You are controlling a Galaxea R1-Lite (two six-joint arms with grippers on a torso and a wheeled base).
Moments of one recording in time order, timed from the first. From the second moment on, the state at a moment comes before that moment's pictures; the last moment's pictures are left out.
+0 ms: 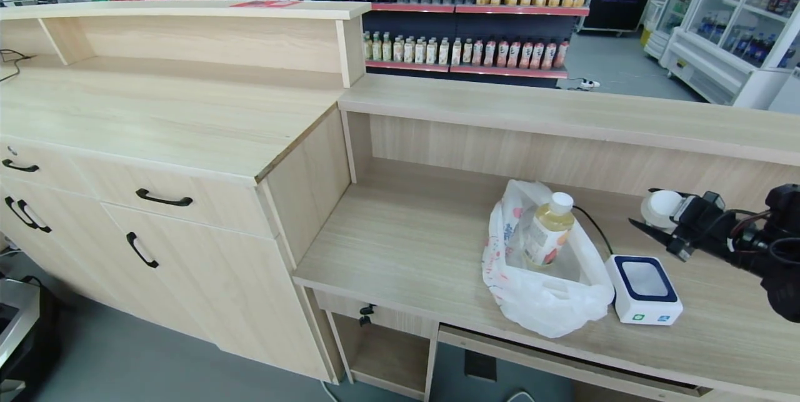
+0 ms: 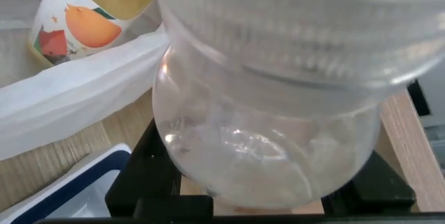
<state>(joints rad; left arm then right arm) 0.00 0.00 0.00 0.00 0.01 0.01 -0.35 2.06 -0.70 -1.24 0.75 -1.09</state>
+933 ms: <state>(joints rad) 0.00 0.00 0.00 0.00 0.01 0.01 -0.35 2.17 -0.63 -1.45 0.81 -1.09</state>
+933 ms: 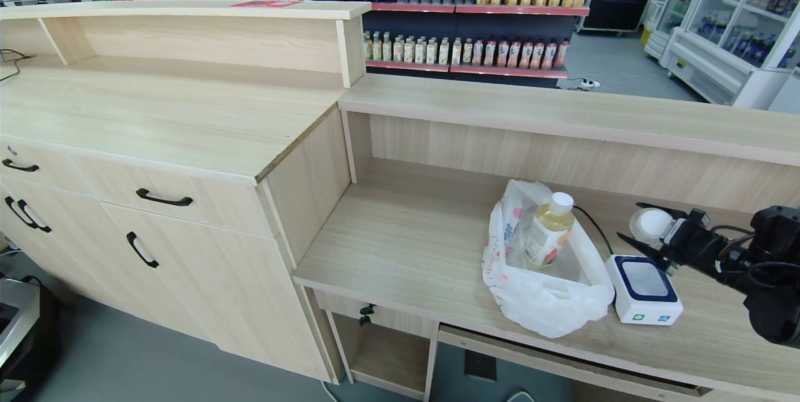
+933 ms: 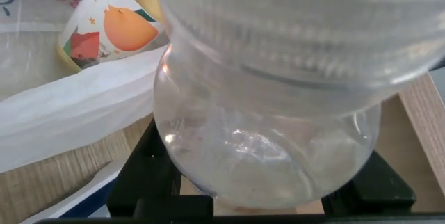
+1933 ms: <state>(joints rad) 0.00 0.00 0.00 0.00 0.01 0.01 -0.36 2.22 -0.58 -1.53 0.85 -1.09</state>
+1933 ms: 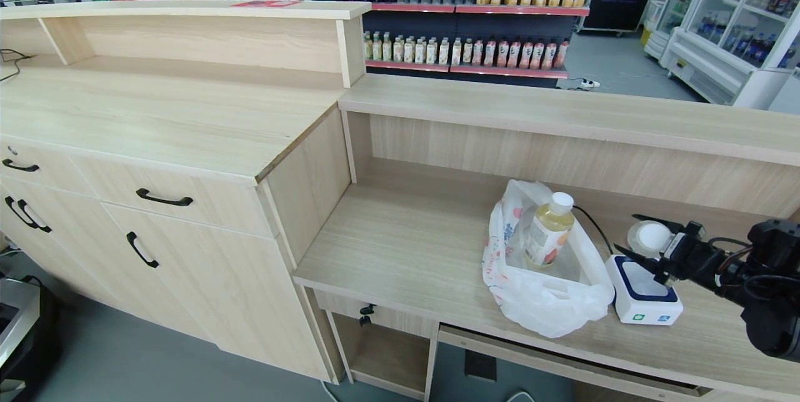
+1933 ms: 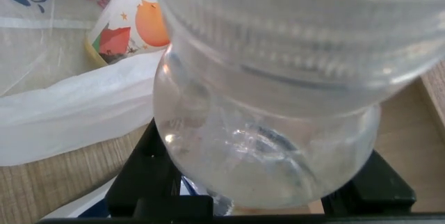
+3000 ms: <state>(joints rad) 0.00 0.00 0.00 0.00 0.01 0.01 -0.35 2.23 -0.59 -1.54 0.85 -1.09</state>
